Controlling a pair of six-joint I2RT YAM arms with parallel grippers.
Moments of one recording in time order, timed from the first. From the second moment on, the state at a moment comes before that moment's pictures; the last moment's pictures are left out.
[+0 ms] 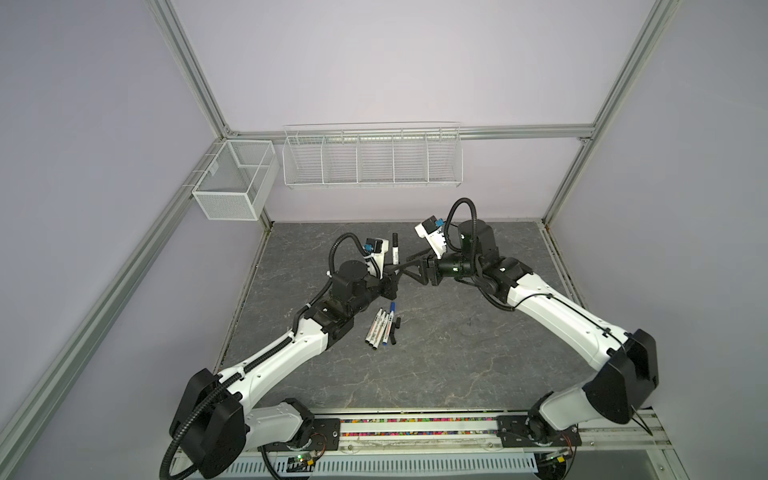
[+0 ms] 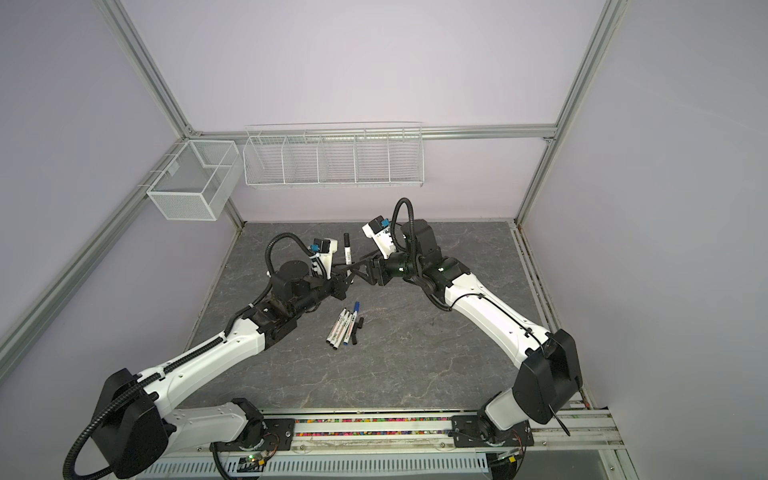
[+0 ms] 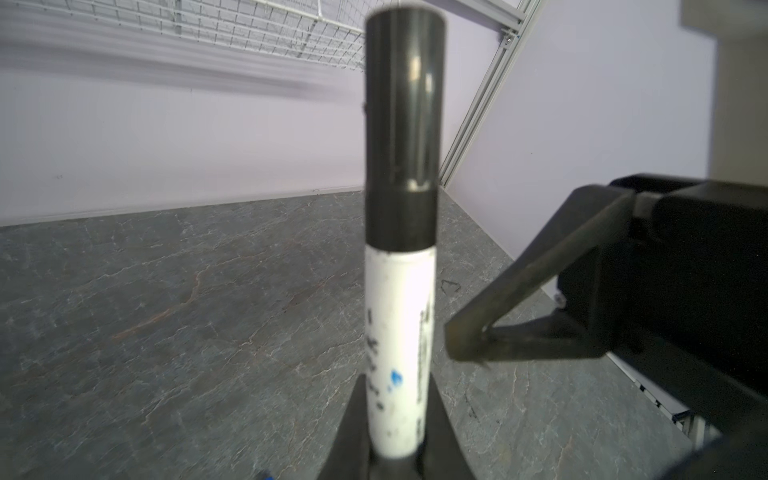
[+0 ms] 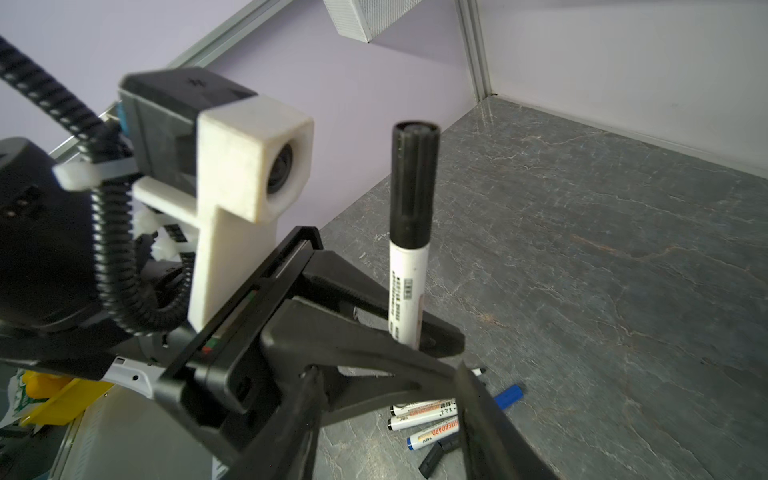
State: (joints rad) left arm -0.69 1.24 0.83 0.18 0.09 -0.31; right arm 0.63 1.49 1.33 -0.26 -0.59 0.21
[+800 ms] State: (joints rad) left arm -0.77 1.22 0.72 0.17 0.02 -0.32; right arm 0.63 1.68 1.54 -0.33 -0.51 0.26
